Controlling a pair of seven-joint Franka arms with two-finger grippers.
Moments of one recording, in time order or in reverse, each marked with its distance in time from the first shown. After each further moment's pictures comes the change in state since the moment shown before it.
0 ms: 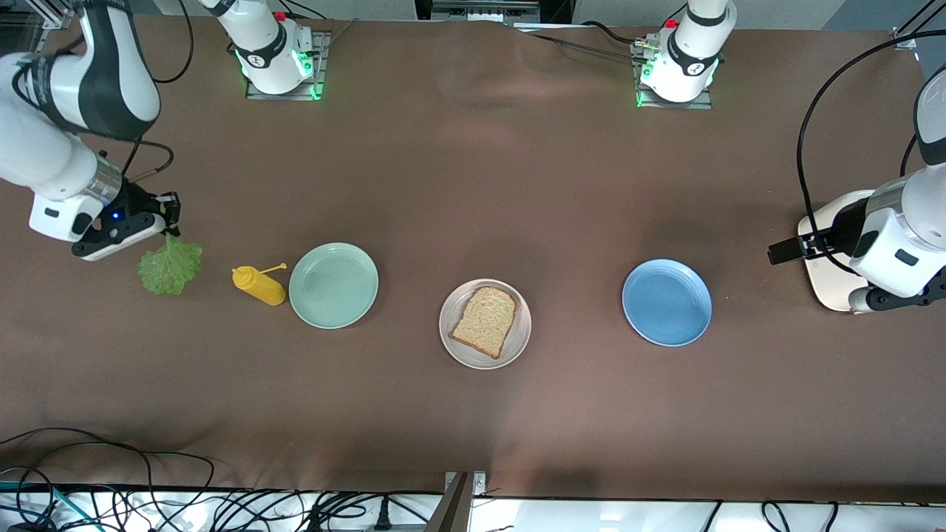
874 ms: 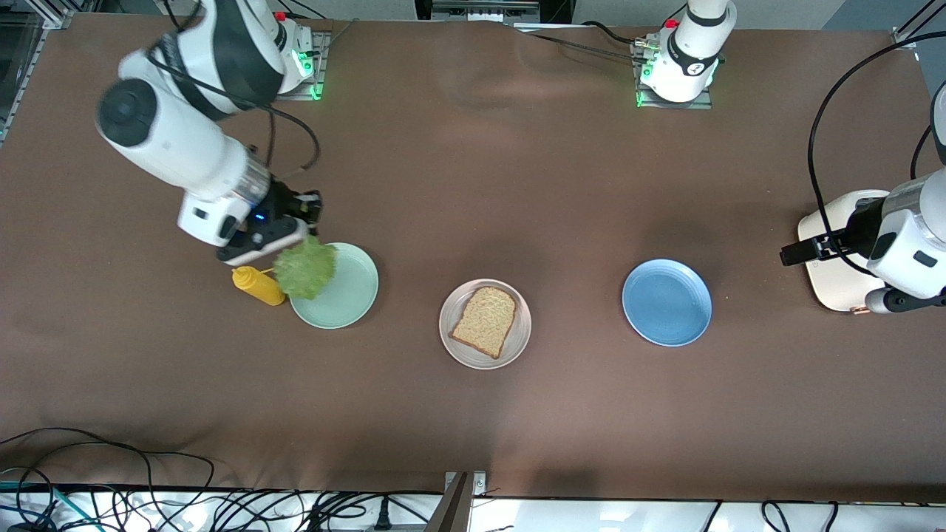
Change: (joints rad) left arm 0.025 0.000 0.001 0.000 0.002 -0.001 0.010; right arm 0.292 0.250 0.142 0.365 0.125 -0.097 0.533
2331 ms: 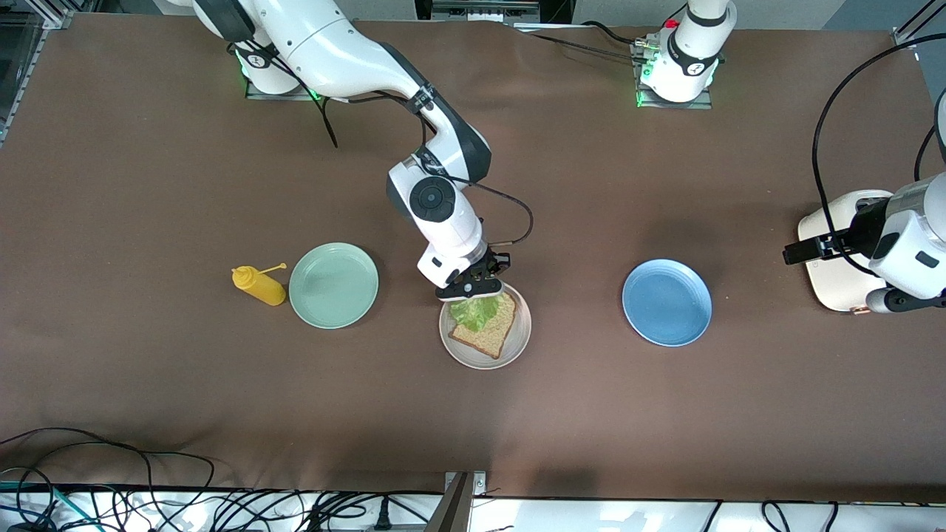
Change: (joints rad) left arm 0.012 0.000 0.000 -0.009 0.000 -0.001 0.039; right arm 0.489 0.650 -0.162 0.462 0.006 0.378 0.551
